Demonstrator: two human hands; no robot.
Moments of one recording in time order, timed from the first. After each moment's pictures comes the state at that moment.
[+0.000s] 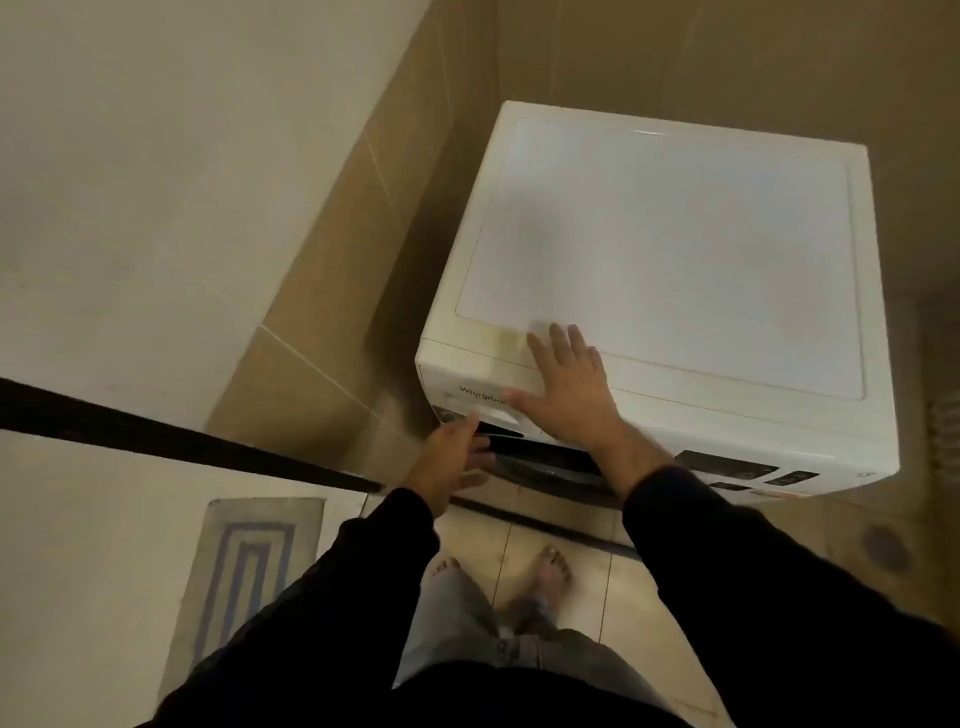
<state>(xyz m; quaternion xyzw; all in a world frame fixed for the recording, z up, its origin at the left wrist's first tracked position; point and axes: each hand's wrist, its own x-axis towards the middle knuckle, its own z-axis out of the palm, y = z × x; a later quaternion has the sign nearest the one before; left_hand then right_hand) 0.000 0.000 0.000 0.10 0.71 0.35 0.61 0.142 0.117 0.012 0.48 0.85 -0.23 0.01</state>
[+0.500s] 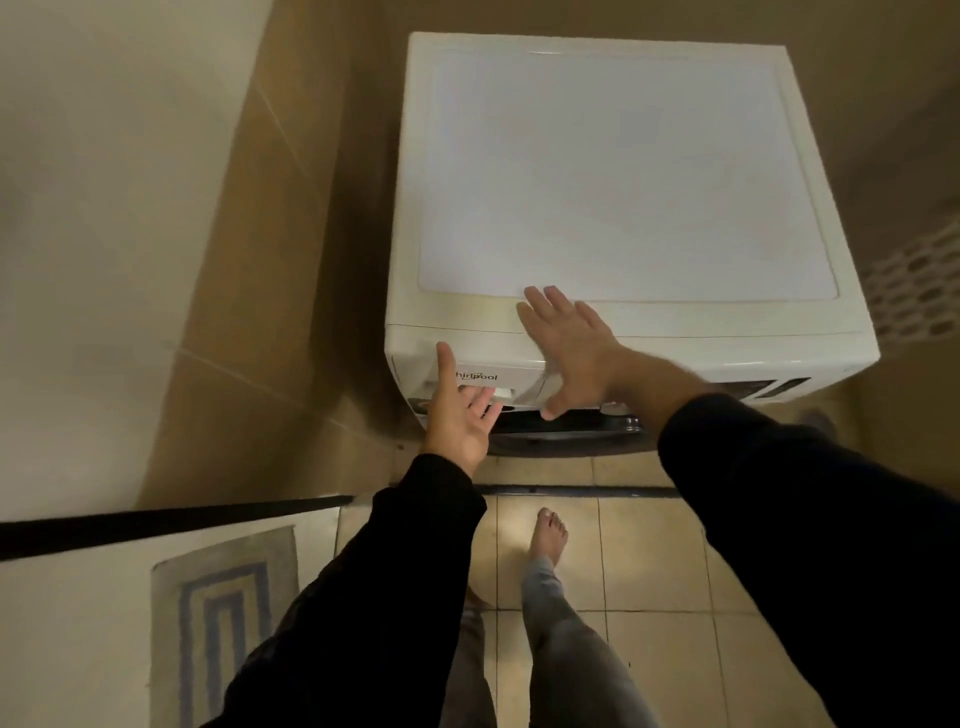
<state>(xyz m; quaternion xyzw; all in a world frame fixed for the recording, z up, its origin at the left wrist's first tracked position) -0.005 0.044 -0.041 -0.10 0.50 0.54 0.67 0.148 0.132 0.003 0.44 0.86 -0.20 0.17</state>
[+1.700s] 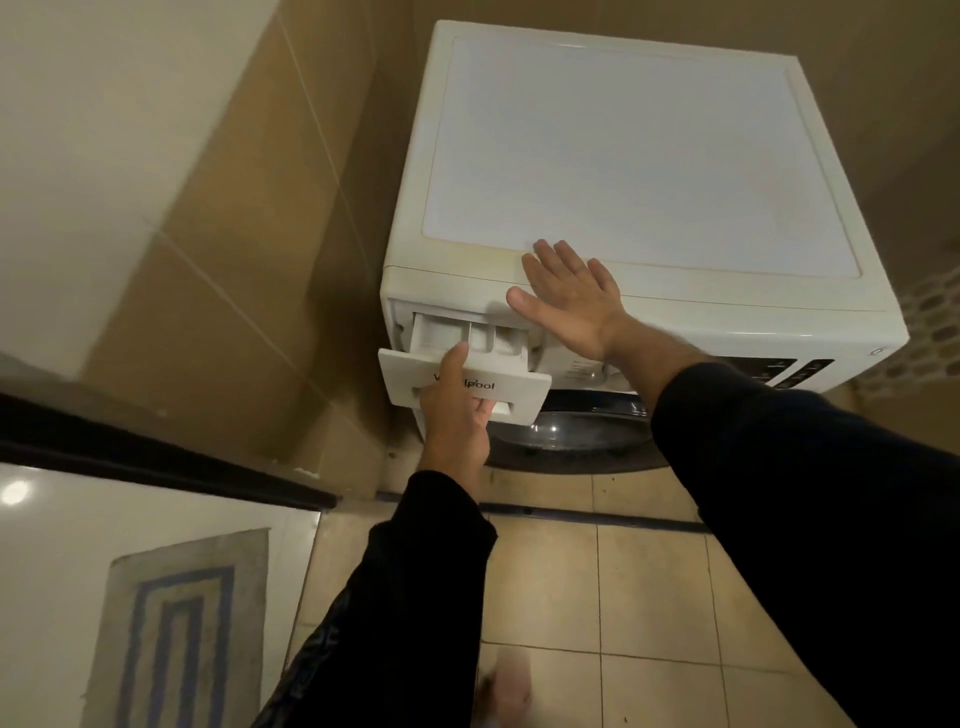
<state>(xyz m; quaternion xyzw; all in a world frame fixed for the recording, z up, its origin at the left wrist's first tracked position) 0.019 0.002 -0.069 -0.12 0.53 0.62 0.57 0.140 0.111 -0.010 0.52 0.83 -0.23 0.04</state>
